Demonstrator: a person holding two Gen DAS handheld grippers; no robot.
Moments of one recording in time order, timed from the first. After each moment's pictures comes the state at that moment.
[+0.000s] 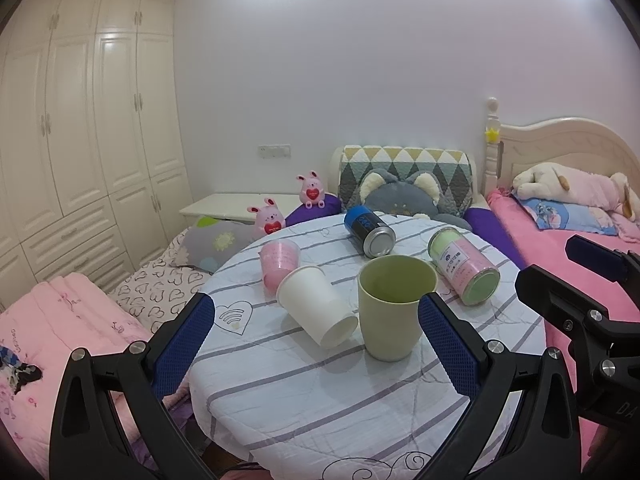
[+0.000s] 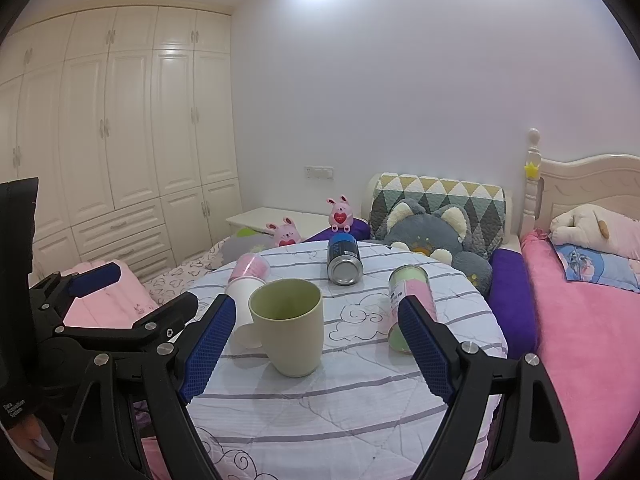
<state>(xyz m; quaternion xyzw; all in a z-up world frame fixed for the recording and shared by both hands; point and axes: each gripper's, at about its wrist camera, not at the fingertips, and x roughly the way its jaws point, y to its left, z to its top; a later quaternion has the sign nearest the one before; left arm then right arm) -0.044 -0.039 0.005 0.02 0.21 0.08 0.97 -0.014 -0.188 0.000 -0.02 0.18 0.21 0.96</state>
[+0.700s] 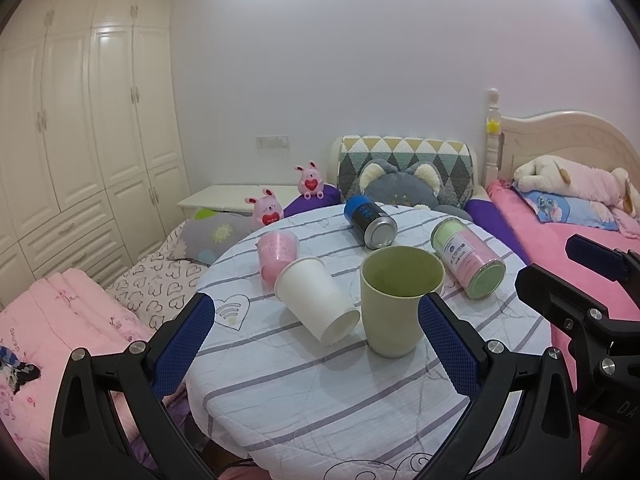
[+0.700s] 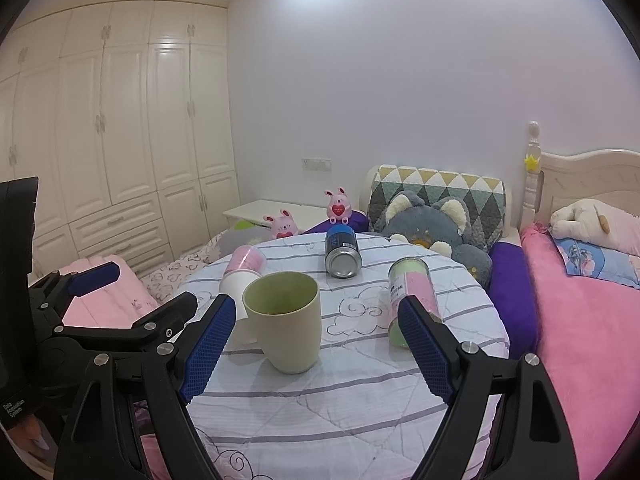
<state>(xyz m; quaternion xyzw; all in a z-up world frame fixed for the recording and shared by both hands) -0.034 -0.037 -0.007 0.02 0.23 0.08 0.97 -0.003 -0.181 -0.007 -0.02 0.19 0.20 0.96</state>
